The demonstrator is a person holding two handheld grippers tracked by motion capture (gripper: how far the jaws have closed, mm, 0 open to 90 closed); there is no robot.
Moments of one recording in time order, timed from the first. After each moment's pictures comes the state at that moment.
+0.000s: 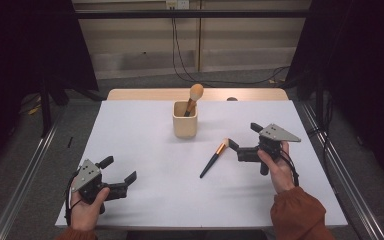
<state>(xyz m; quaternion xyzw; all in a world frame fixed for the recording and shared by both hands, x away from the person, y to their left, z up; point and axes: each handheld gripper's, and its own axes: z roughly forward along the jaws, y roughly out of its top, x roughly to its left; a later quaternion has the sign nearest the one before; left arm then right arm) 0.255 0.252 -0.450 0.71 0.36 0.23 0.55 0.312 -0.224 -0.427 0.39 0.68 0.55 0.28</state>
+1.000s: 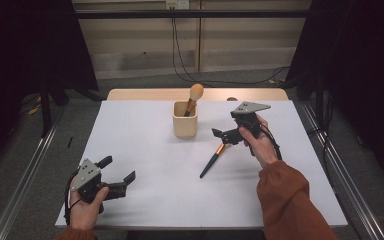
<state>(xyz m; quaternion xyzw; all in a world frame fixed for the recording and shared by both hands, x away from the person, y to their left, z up) 0.258 0.255 -0.451 0.72 0.36 0.24 0.55 0.380 -0.191 -0.407 0.36 0.79 0.46 0.20</state>
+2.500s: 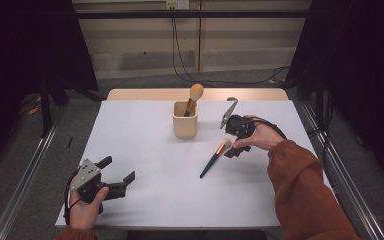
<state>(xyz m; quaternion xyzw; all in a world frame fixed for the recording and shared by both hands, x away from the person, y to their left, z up) 0.258 0.256 -0.452 0.72 0.37 0.23 0.54 0.403 -0.178 -0.411 0.19 0.97 0.17 0.04</state>
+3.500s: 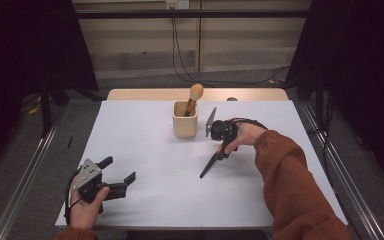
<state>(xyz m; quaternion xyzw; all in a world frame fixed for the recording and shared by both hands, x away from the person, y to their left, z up) 0.259 0.255 -0.454 0.72 0.36 0.23 0.54 0.422 -0.138 -0.442 0.08 0.99 0.12 0.01</state>
